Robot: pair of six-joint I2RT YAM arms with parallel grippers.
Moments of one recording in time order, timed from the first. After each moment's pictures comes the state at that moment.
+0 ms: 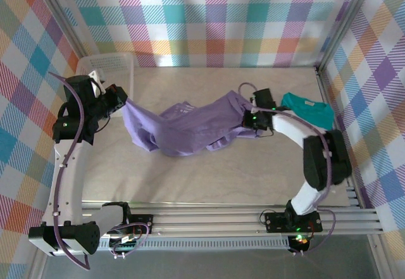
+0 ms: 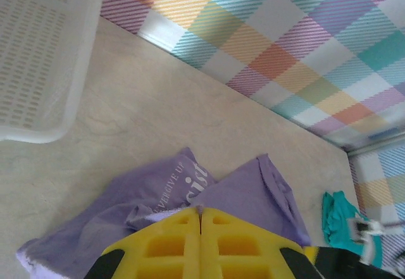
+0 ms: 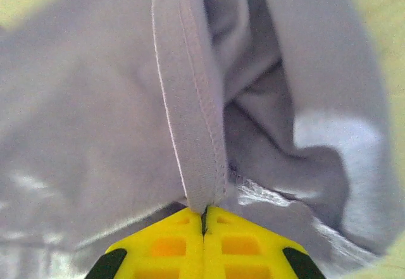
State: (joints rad) left arm 0.05 1.10 1.33 -0.72 0.25 -0.53; right arm 0.27 1.62 1.07 -0.40 -0.21 0.42
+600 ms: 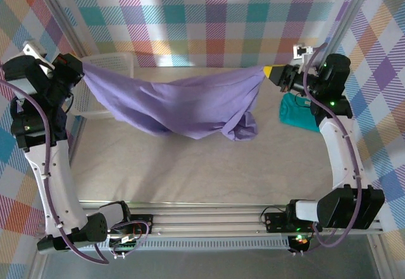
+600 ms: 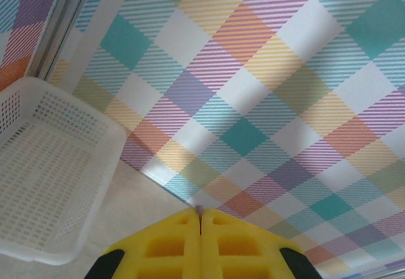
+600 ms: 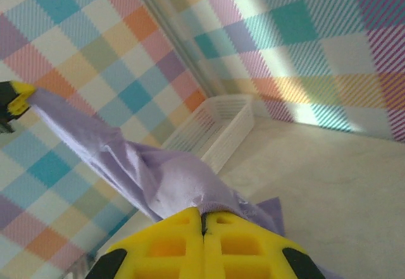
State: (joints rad) left arm 0.27 1.16 1.74 -0.76 0.22 -0.65; right arm -0.04 1.30 1.32 -0.16 -1.05 0.41
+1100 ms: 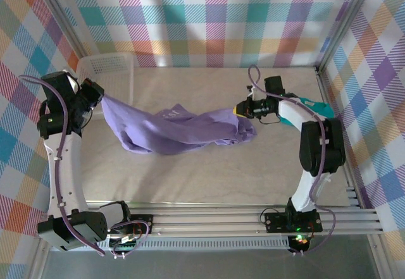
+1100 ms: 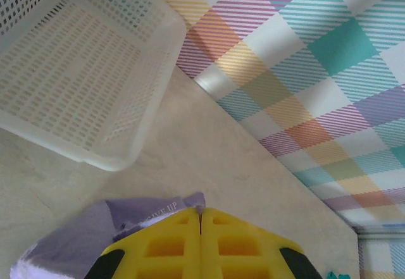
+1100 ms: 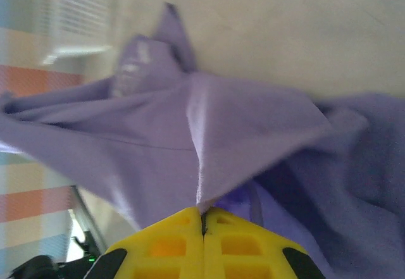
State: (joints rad) left arm 0.27 1.16 1.38 -0.73 0.28 -0.63; right arm 0.17 1.85 1.29 -0.46 -0.80 0.31
